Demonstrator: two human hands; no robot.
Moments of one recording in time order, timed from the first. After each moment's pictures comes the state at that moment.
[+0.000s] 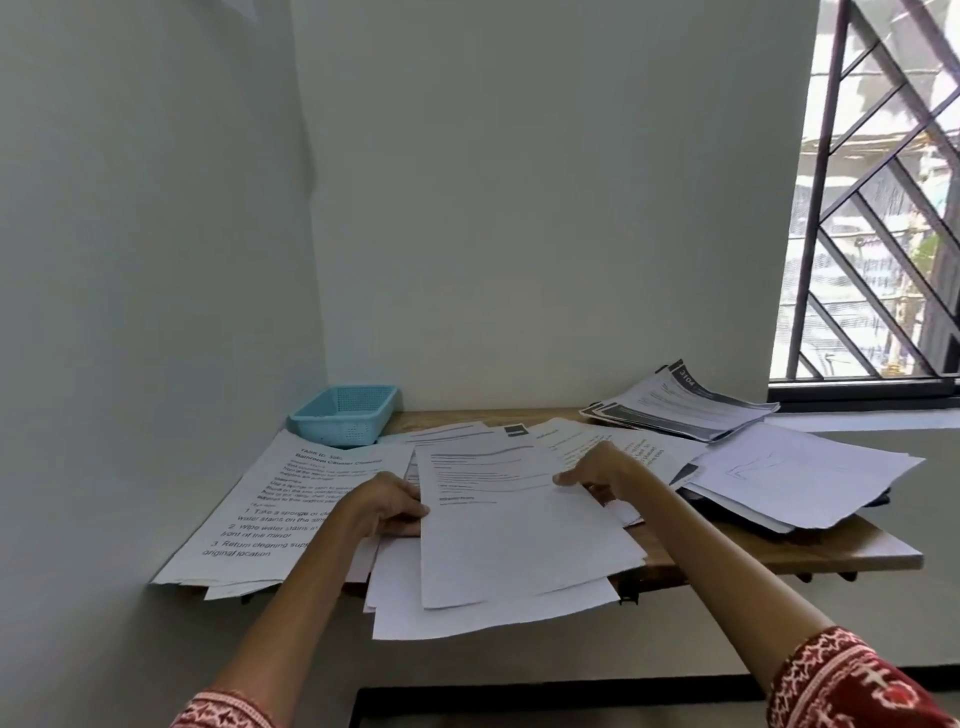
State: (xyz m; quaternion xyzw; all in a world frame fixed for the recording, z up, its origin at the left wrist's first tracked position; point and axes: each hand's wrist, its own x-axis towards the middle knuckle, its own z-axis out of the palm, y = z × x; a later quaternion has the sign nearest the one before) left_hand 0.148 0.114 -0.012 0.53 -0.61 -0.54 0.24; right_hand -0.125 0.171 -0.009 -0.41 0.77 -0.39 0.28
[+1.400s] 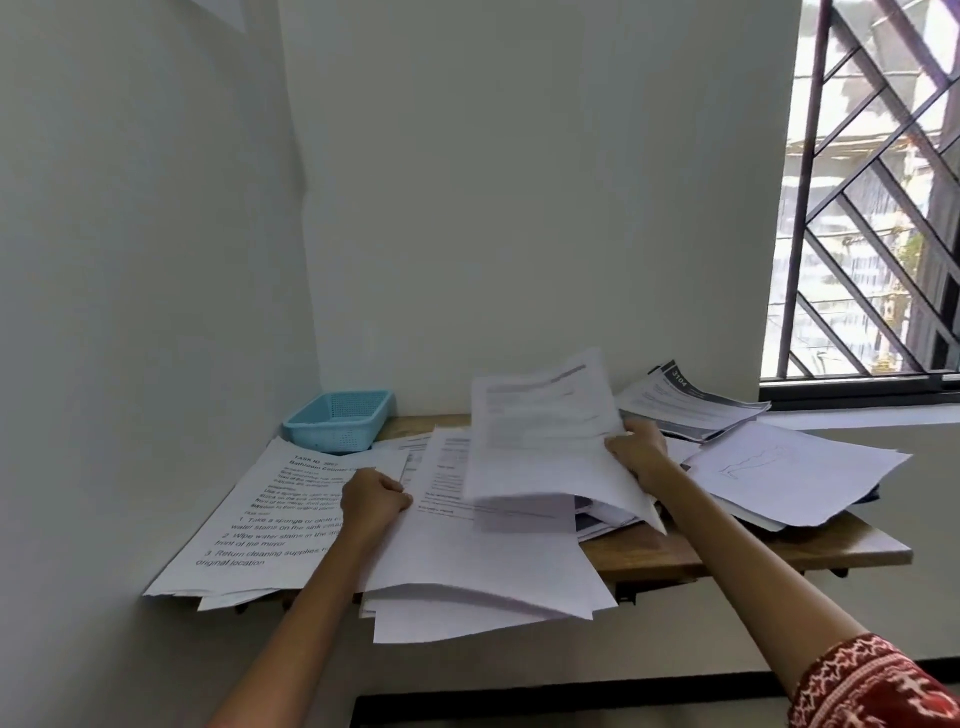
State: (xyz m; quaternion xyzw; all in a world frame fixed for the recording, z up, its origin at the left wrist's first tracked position) left_hand 0.143 0.114 -0.026 0.59 -0.65 -0.28 0.39; right_hand -0.157 0.192 0.000 -0.37 0.74 -0.54 0.14
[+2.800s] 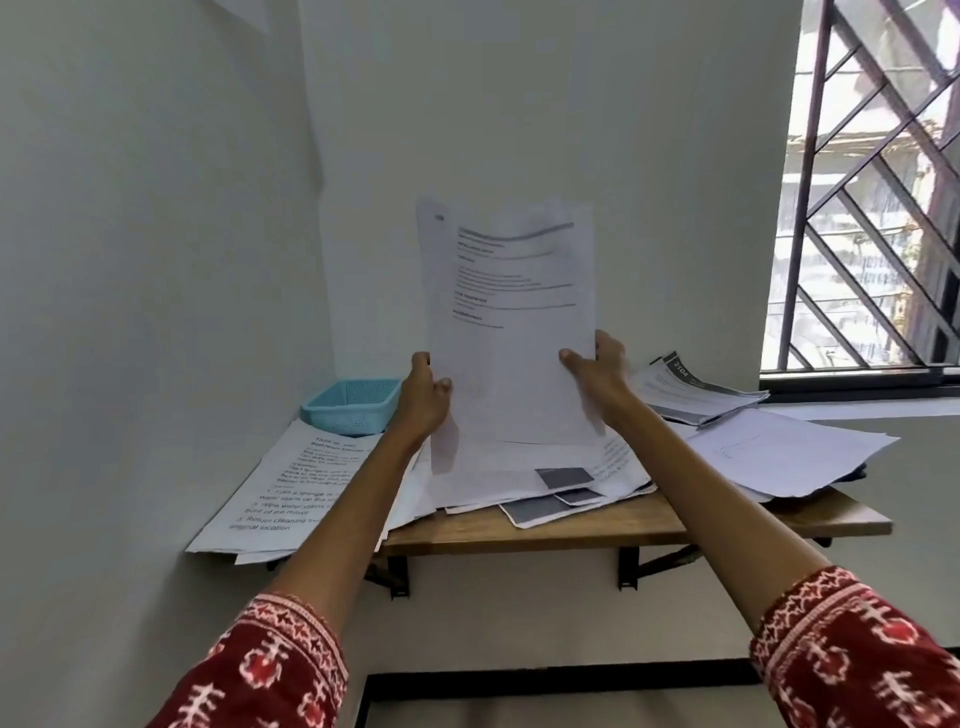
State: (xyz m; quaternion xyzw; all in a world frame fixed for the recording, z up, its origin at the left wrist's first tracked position) left_hand 0.114 0.161 0.054 0.42 -0.72 -0.27 0.48; right_hand -0.092 0.202 0.062 -0.47 0.58 -0.67 0.09
